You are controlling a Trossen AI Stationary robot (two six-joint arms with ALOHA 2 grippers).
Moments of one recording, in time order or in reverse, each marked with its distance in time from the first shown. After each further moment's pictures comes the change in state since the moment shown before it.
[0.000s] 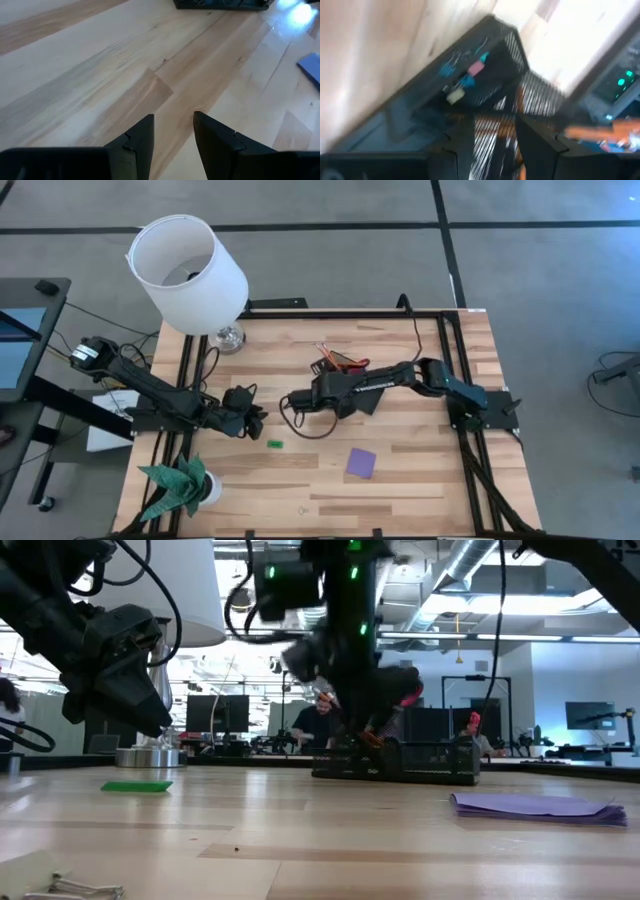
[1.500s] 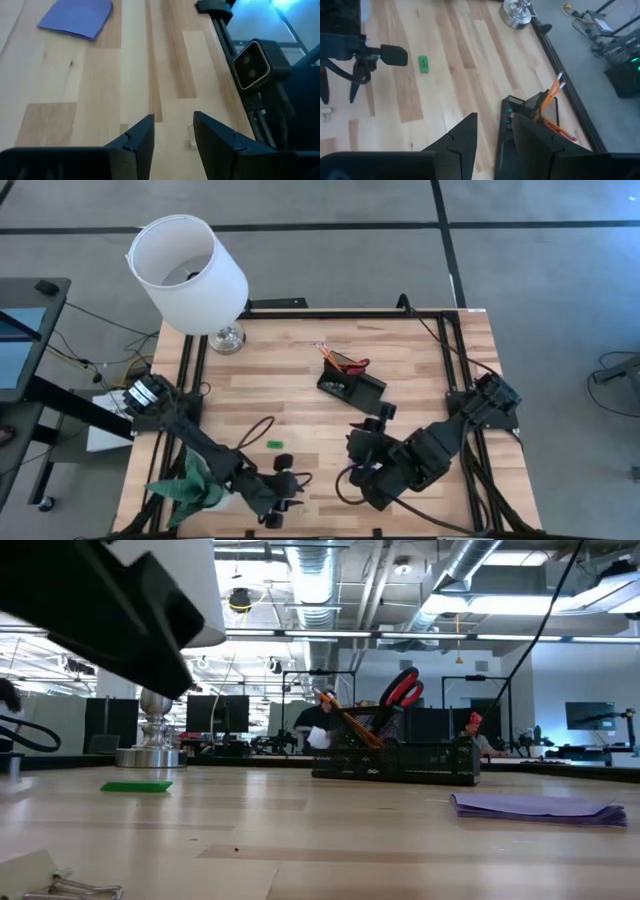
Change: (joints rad) left arm -0.324 0.723 0.616 0.286 0.194 0.555; right arm 0.572 -0.389 0.101 -0.109 0.229 1.076
